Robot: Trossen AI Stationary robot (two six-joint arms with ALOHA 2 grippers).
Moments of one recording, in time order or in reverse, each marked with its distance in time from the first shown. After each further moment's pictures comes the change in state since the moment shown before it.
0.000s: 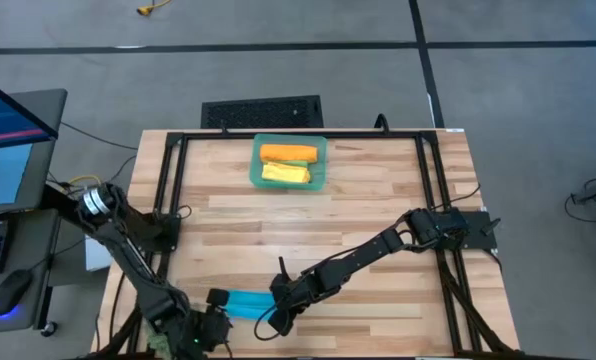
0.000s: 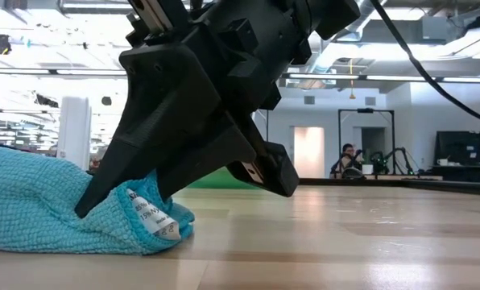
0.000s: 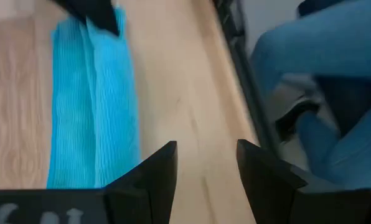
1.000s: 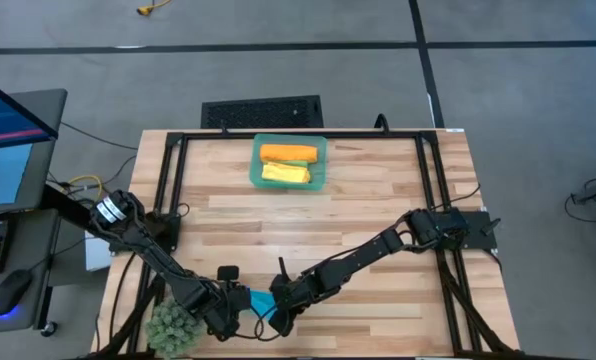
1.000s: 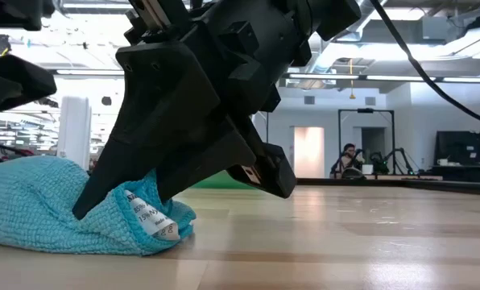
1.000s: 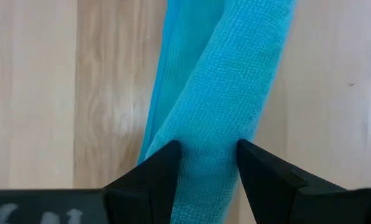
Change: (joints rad) left arm 0.202 0.128 -0.015 -0.157 0.059 -0.087; right arm 0.007 0.000 -0.002 0.013 0.000 -0.023
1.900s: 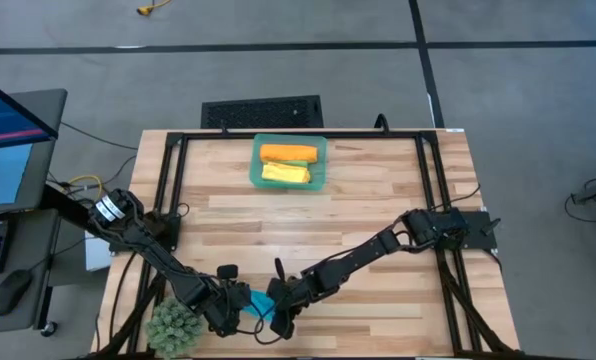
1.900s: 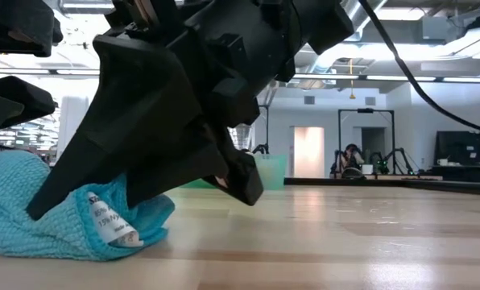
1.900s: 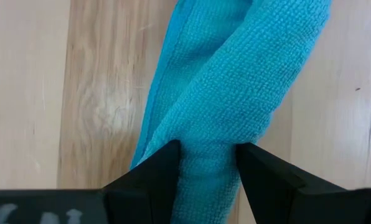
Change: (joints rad) left arm 0.009 -0.002 -0.066 0.081 0.047 -0.052; right arm -0.019 0.005 -0.003 0.122 -0.020 -0.172
